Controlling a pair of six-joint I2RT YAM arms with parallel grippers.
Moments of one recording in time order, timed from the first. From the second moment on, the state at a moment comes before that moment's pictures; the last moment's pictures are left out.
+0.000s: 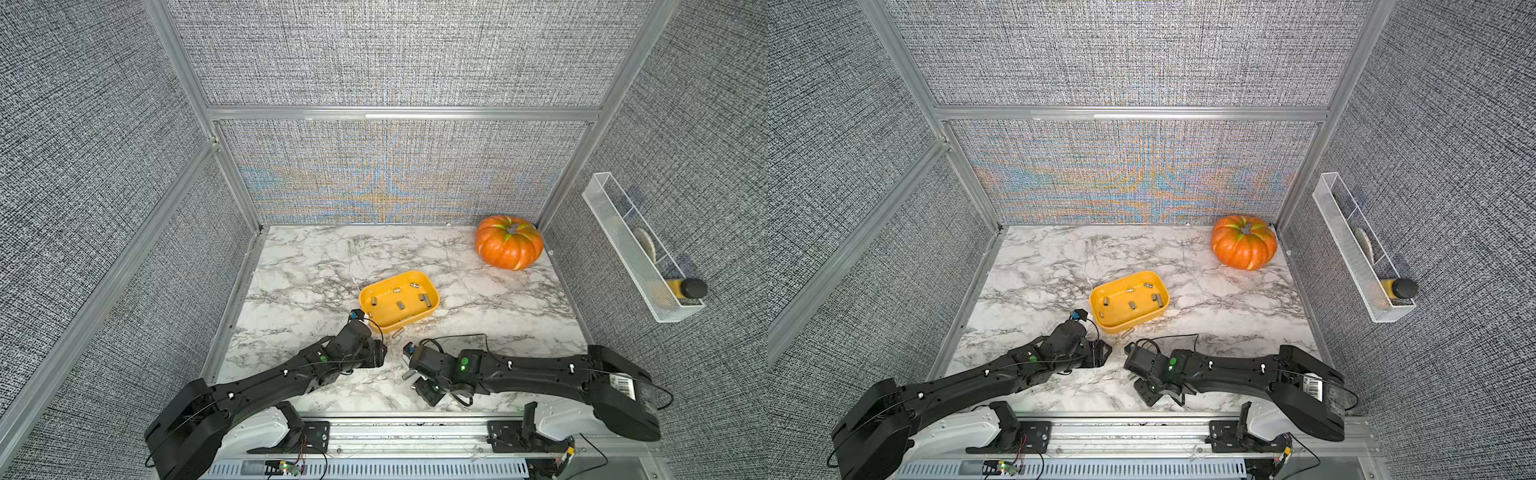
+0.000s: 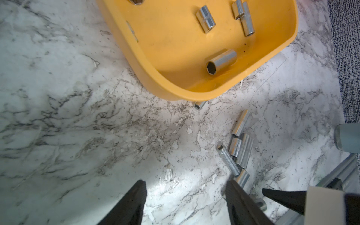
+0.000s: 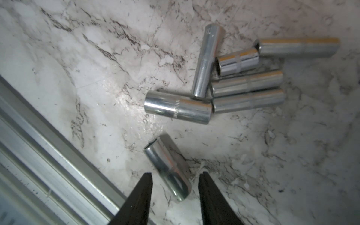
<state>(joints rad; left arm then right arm) -0.88 1.13 0.47 -0.21 0.00 -0.79 1.19 1.43 0.73 -0.53 0.05 0.43</state>
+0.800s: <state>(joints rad) -0.88 1.12 0.47 -0.21 0.00 -0.80 1.19 1.51 0.75 -0.50 0.08 0.42</state>
